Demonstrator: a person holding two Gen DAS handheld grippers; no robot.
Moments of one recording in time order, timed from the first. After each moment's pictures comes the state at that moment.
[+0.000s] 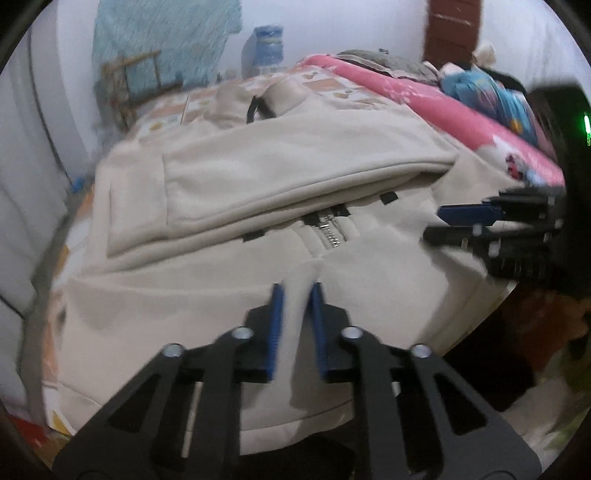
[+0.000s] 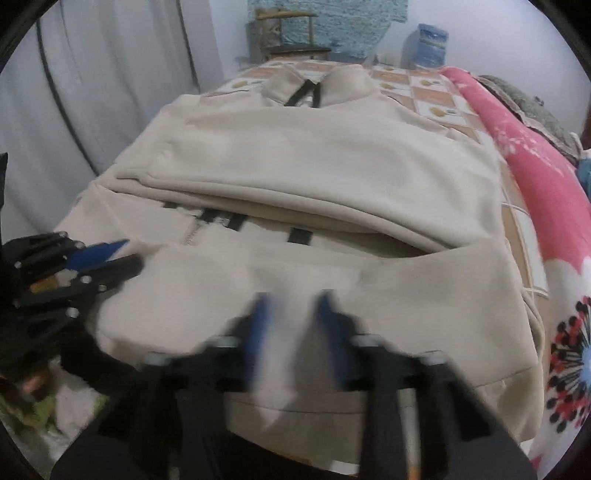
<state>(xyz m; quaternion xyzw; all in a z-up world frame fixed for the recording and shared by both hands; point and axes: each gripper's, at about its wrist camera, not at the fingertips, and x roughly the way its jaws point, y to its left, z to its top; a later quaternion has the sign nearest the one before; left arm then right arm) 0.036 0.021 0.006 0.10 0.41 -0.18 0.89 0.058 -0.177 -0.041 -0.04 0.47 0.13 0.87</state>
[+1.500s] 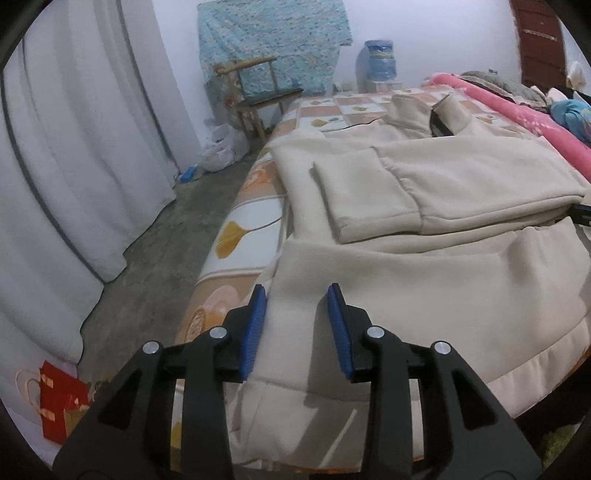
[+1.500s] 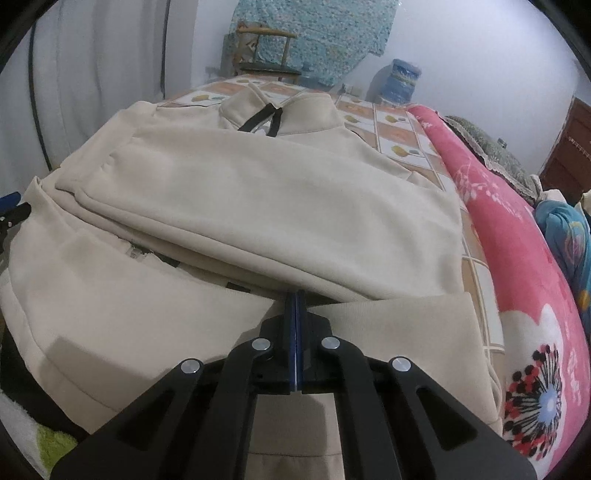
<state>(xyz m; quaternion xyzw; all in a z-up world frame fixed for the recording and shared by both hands) 0.059 0.143 0.006 0.10 0.38 0.03 0.92 0.087 -0.171 -0.046 -0.13 0.41 0.03 0.90</state>
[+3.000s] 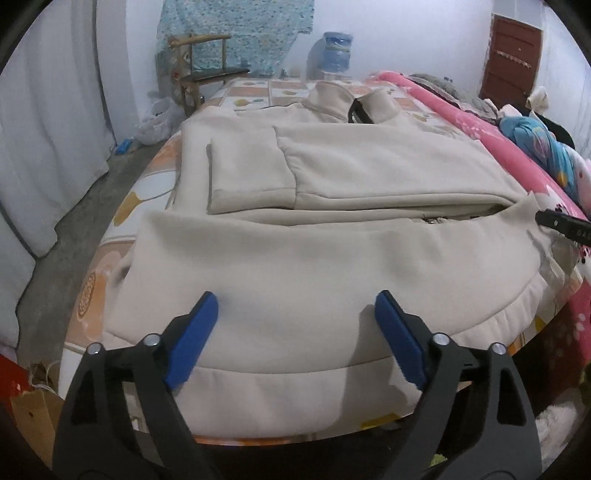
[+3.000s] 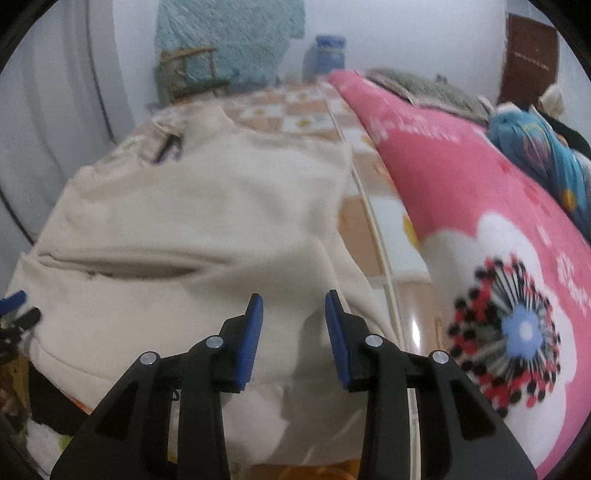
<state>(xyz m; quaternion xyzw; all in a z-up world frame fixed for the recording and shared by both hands) 0.043 0.098 -0.001 0.01 0.42 -0.09 0.90 0.063 -0.270 -0.021 0.01 0.41 -0.03 0.91</state>
